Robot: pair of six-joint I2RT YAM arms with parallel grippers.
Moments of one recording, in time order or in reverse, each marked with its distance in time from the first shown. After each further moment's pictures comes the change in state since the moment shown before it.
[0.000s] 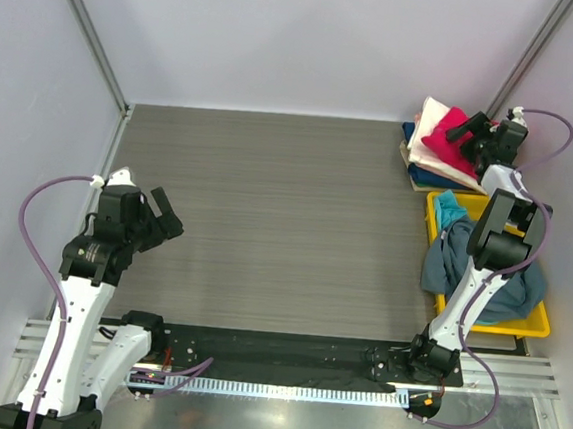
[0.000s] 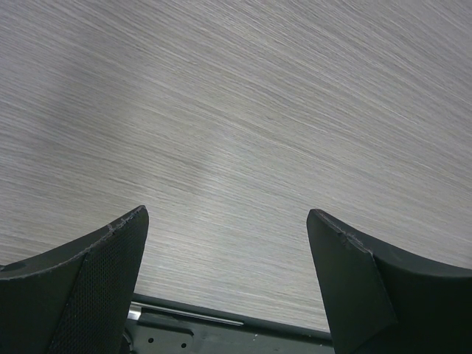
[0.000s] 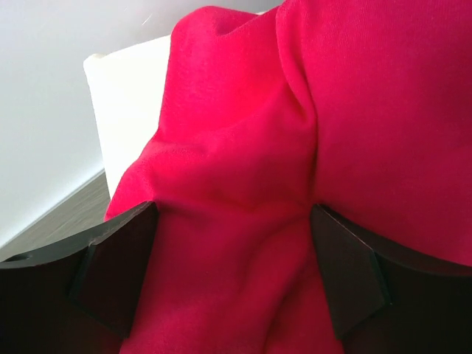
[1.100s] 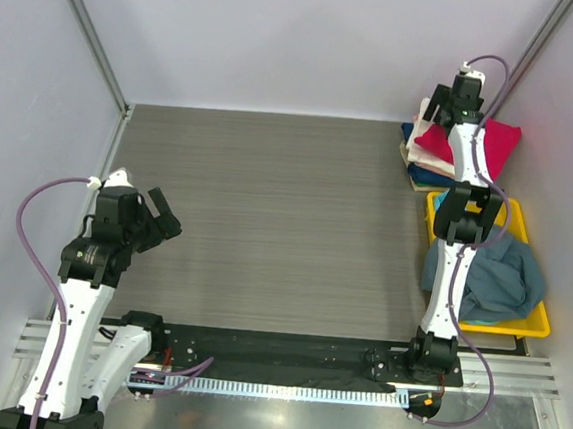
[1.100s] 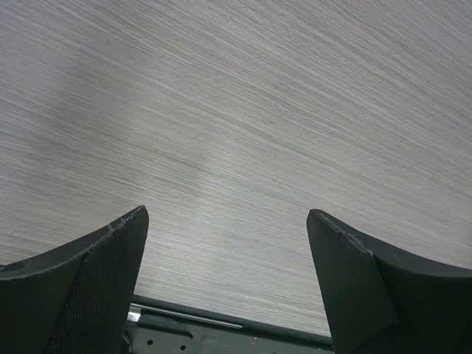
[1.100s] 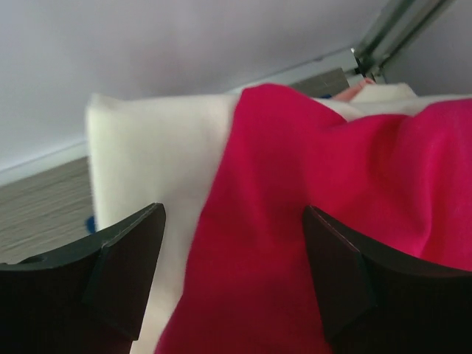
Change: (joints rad) left arm 0.020 -0.013 -0.005 0.004 0.004 0.000; right arm 0.225 0.386 0.878 -0.592 0.429 -0.364
